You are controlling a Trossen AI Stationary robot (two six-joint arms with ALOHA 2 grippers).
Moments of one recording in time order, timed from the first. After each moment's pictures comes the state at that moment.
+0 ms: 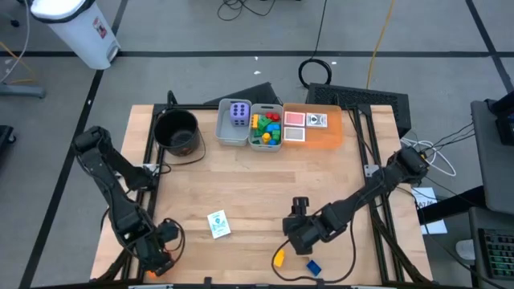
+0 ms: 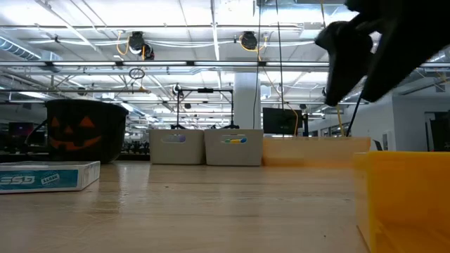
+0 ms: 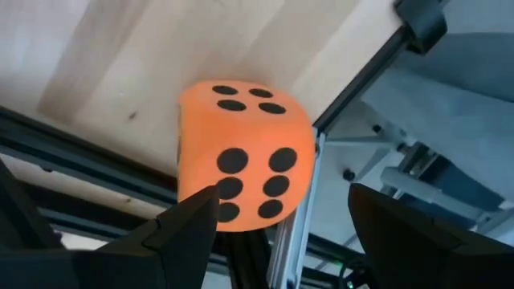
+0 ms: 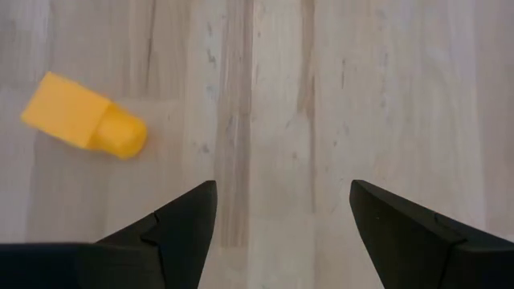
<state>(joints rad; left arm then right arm) -0.99 1.39 1.05 -0.88 0.23 -1.71 0.59 1.76 1.25 -0.68 0.31 0.49</state>
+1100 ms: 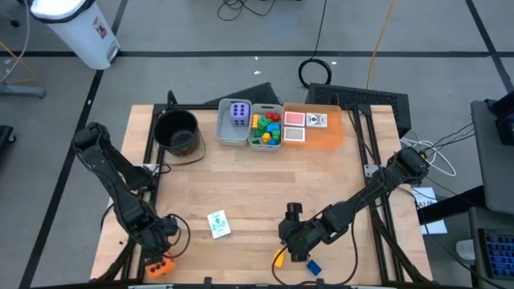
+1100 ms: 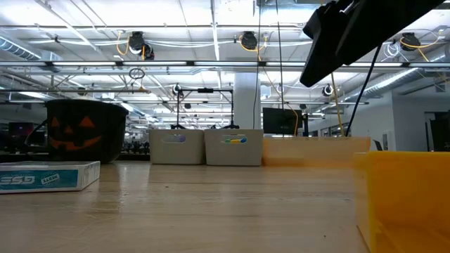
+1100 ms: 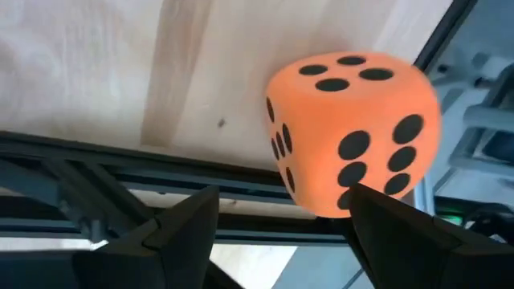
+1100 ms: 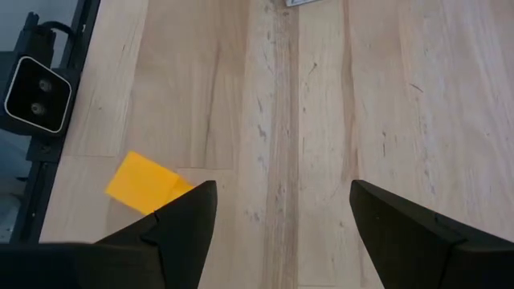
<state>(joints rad) -0.95 1.31 0.92 -0.99 0.35 -1.31 0.60 1.76 1.23 -0.44 0.31 0.46</state>
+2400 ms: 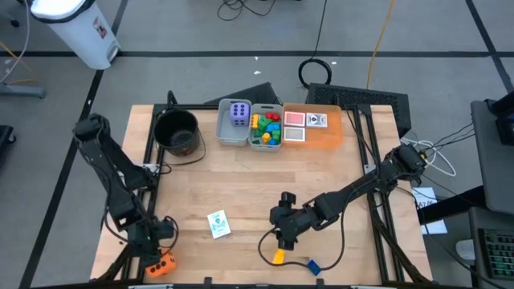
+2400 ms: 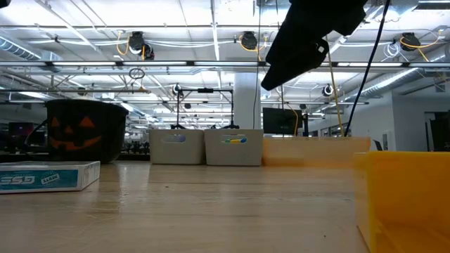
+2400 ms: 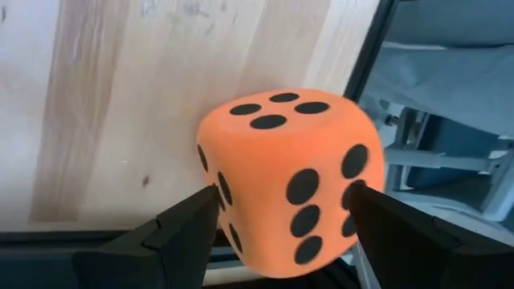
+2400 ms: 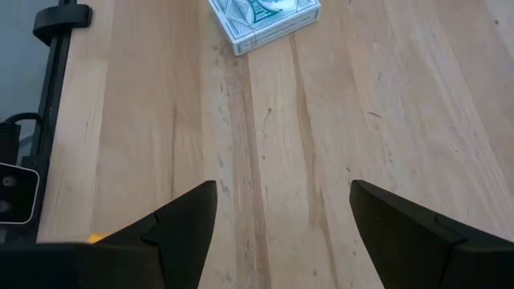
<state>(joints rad) -1.09 1.19 0.68 -0.52 0.15 -1.47 0.48 1.76 1.23 -0.36 0.28 0.51</state>
